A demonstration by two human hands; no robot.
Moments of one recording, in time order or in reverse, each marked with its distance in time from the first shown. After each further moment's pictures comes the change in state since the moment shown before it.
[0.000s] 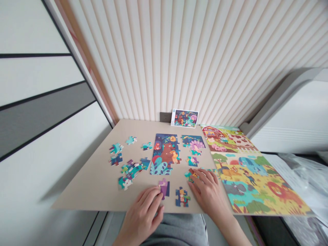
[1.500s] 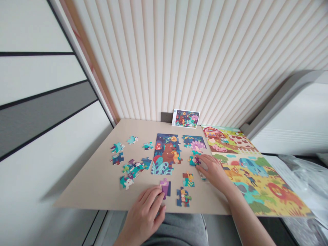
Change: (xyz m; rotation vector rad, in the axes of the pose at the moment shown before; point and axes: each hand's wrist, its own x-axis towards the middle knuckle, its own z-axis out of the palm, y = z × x) left_hand -0.003 0.001 0.001 0.006 -0.024 -0.019; right_hand 0.048 0.082 0.016 0.168 -0.113 0.022
